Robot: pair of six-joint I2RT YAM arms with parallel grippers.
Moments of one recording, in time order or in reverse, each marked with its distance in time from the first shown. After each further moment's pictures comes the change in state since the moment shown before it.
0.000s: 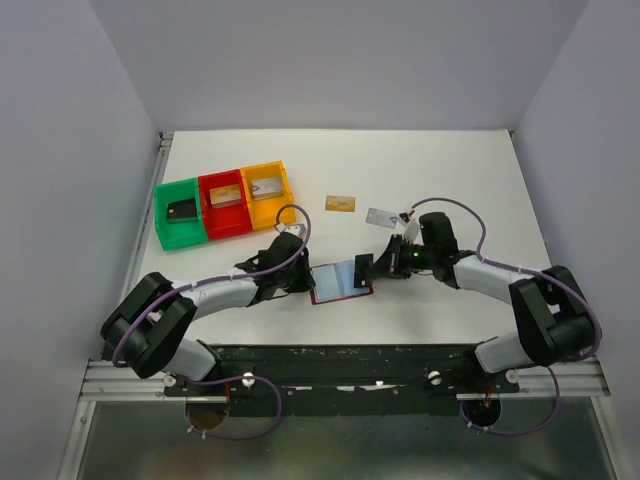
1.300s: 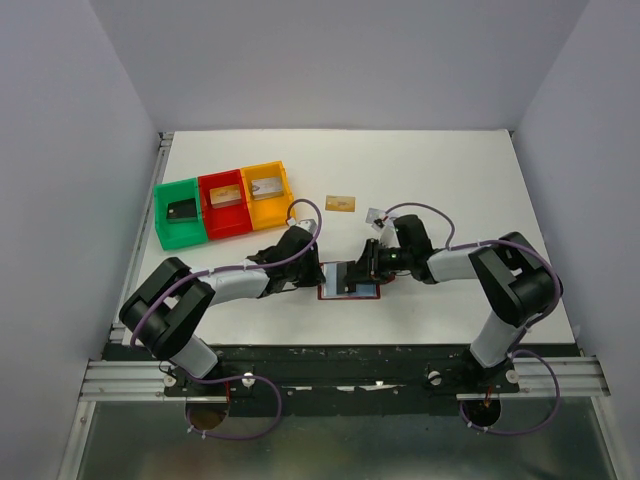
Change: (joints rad) left arm -0.006 0.108 0.074 0.045 0.038 0.005; right arm 0.110 0.243 0.069 0.191 -0.069 0.089
